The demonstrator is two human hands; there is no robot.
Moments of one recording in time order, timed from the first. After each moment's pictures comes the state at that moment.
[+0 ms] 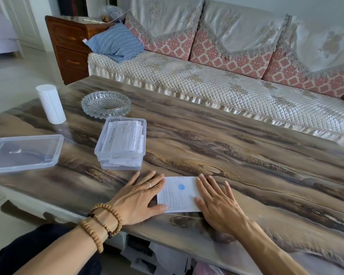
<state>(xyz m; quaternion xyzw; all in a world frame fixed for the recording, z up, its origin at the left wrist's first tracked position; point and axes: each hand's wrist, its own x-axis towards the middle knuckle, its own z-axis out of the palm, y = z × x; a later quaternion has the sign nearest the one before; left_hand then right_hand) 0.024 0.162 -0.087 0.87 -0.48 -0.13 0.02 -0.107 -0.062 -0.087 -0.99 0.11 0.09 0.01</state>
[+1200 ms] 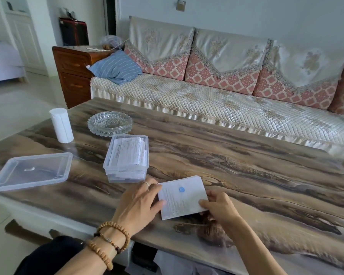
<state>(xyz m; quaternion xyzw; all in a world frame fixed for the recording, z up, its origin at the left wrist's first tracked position) 0.006 0.174 -0.071 0.89 -0.41 0.11 0.17 -0.104 -0.041 -0.061 -0.78 0.34 -0.05 0.52</state>
